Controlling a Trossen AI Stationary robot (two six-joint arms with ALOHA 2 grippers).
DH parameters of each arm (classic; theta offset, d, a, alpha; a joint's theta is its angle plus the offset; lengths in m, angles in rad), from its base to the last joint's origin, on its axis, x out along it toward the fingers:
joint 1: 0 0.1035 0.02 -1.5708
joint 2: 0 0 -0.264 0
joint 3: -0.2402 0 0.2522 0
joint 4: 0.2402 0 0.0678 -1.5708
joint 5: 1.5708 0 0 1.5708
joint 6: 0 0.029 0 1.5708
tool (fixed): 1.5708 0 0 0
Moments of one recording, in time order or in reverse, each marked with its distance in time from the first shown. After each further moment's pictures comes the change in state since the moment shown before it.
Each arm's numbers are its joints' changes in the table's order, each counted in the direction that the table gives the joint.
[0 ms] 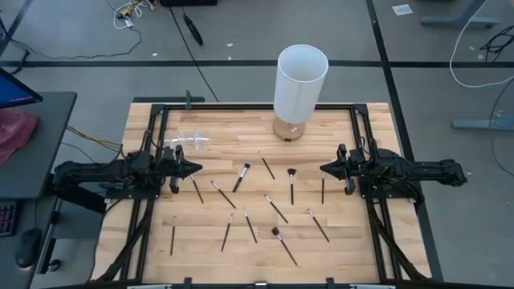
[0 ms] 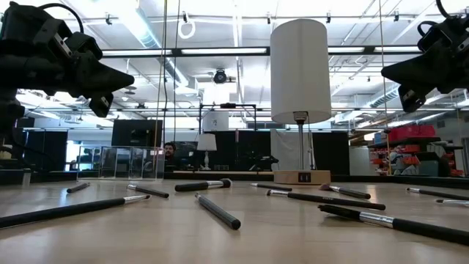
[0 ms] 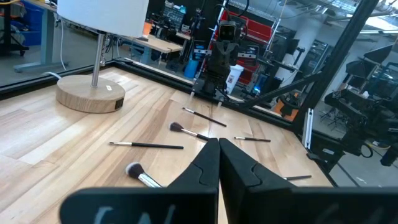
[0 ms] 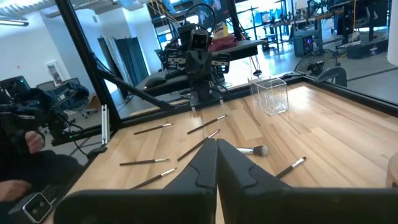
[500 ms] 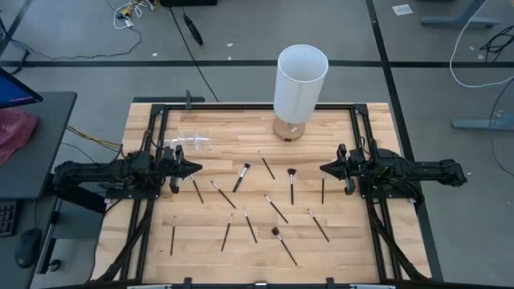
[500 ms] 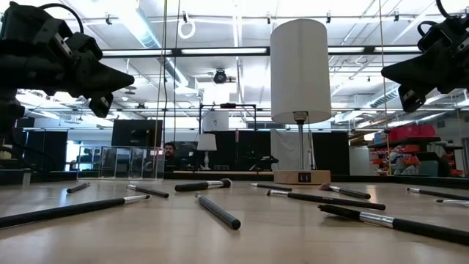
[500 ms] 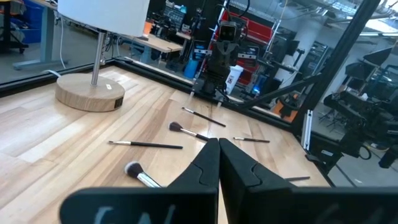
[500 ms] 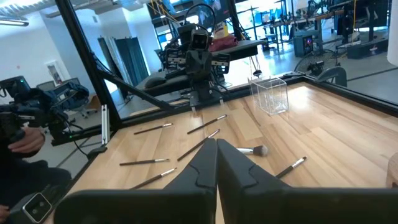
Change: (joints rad) left arm 0.000 0.000 0.000 0.000 -0.002 -0.015; right arm 0.000 0.000 0.000 0.000 0.000 0.000
